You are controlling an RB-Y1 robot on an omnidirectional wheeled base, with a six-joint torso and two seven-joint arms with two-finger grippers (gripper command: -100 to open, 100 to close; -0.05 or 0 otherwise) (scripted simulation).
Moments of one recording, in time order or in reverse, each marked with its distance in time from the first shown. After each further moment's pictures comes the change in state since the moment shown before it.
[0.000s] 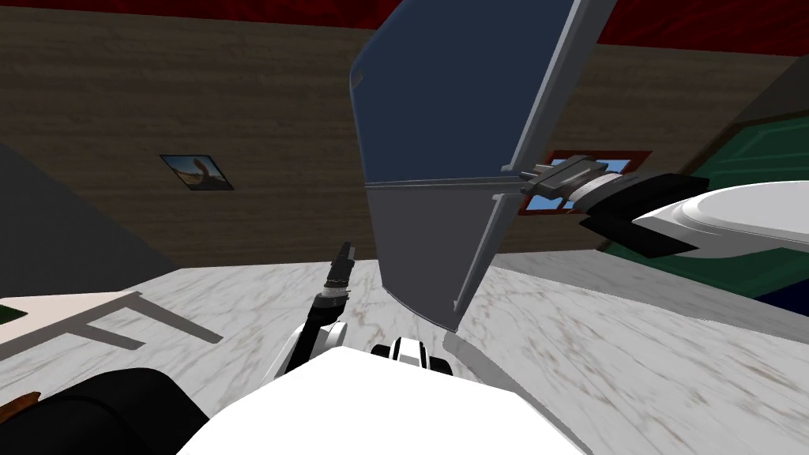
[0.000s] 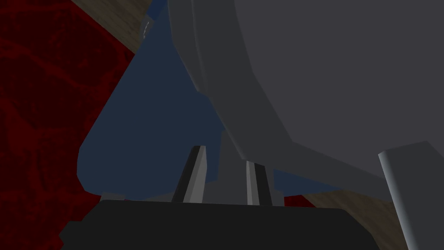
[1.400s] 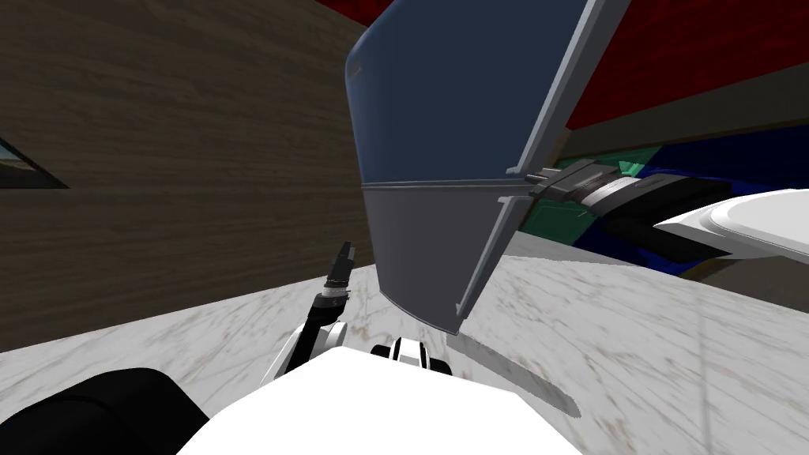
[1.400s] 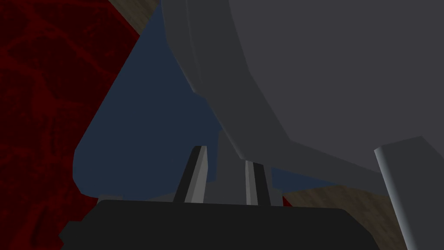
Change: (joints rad) left arm 0.000 0.000 0.000 0.000 0.000 0.000 0.000; right arm -0.225 0.238 0.041 0.131 0.257 -0.347 -0.118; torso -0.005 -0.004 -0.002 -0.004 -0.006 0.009
